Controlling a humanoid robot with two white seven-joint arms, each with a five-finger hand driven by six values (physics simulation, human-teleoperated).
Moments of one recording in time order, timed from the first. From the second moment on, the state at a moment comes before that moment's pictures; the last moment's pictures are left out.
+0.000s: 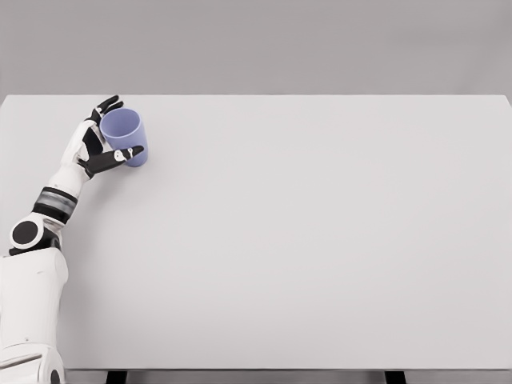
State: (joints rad) left arm -0.48 0.13 0.28 -0.78 0.08 -0.43 -0.59; right arm 0.00 0.00 -0.20 0.05 -0.06 -0.07 0.09
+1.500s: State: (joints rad) left arm -0.30 0.47 0.14 -1.04 0.22 -0.45 -0.60; right arm 0.00 0.00 -0.20 0.05 -0.06 -0.07 0.09
